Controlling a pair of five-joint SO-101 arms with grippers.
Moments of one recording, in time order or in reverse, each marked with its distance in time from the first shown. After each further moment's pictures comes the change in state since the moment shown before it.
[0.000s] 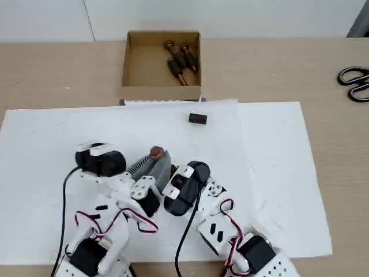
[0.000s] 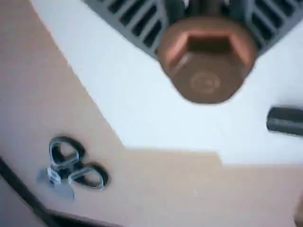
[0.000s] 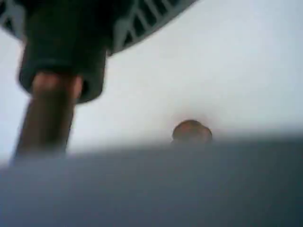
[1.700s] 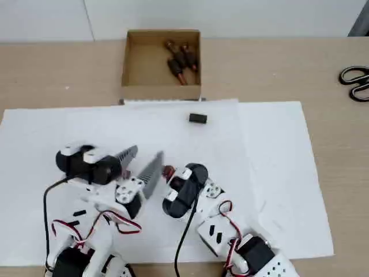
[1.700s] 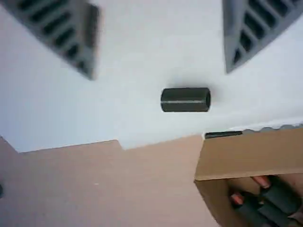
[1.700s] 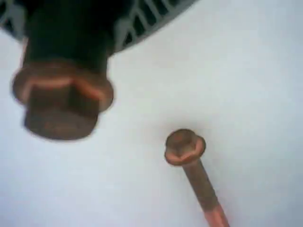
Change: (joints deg) left arm -10.7 0.4 -12.8 11.5 -17.8; right arm 0.0 -0.1 1.8 -0.3 0.2
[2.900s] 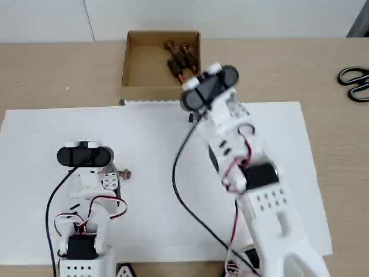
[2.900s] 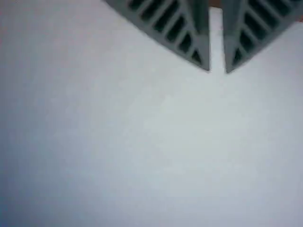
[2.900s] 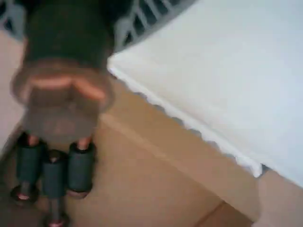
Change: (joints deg) left arm -21.5 0.1 21.7 -5.2 -12.5; right arm 23.0 65.6 -53.3 -10.9 2.3
